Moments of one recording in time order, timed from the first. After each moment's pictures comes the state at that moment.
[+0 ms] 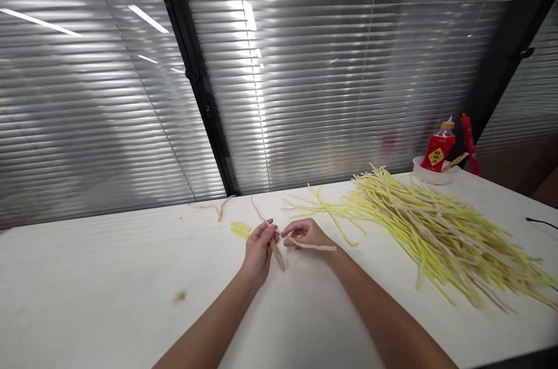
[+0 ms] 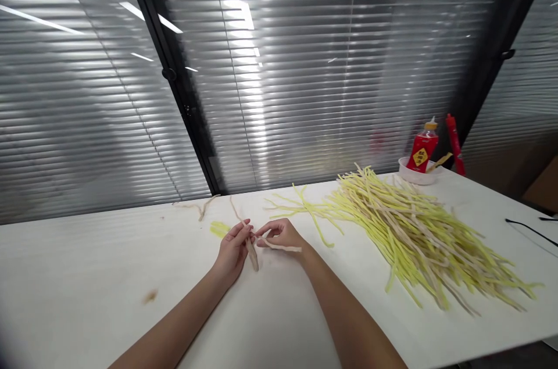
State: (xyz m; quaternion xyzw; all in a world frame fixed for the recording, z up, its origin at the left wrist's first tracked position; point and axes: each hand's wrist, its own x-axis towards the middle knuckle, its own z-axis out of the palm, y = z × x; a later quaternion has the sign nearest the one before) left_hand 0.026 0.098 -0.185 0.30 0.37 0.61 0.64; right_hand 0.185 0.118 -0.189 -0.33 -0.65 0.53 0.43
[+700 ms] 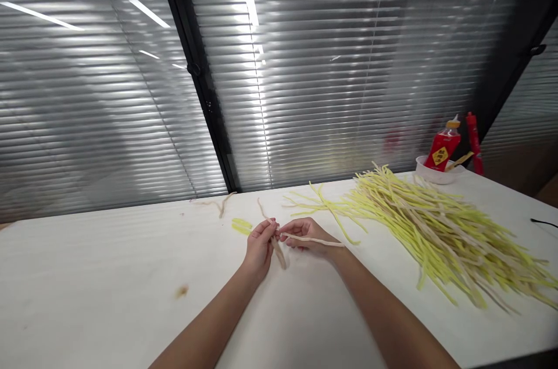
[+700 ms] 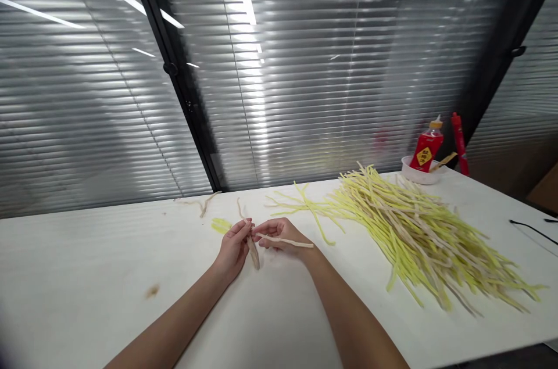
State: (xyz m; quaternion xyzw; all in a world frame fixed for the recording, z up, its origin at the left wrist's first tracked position) left_hand 0.027 0.097 -0.182 0.31 0.37 0.60 0.64; right_hand 0.186 0.112 -0.188 -0.28 -0.62 0.63 0.39
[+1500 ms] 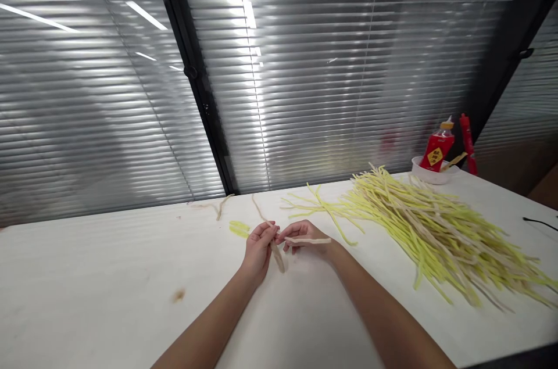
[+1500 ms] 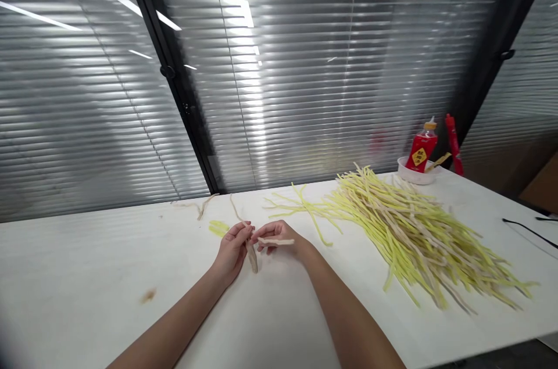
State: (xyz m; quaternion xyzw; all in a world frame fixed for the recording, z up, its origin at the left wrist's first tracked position) left_hand 0.027 0.096 -0.184 0.33 0.37 0.59 0.64; right_hand 0.191 0.115 -0.185 -0.26 -0.60 0.67 0.35
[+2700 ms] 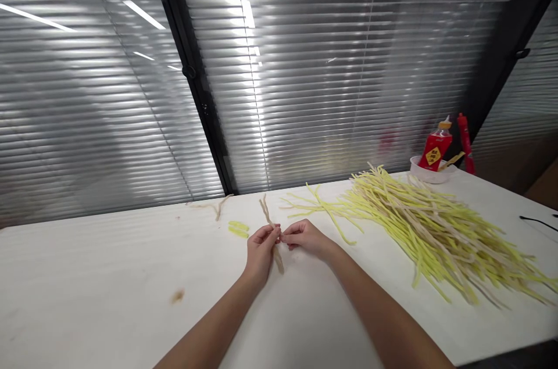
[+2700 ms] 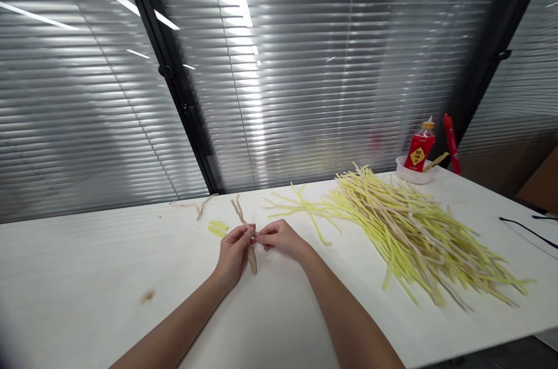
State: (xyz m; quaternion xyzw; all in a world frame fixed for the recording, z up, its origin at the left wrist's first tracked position) left_hand 0.031 0.094 -0.194 0.44 0.39 0.59 0.56; right_hand 0.183 0.117 -0.193 -0.36 -0.57 0.63 0.39
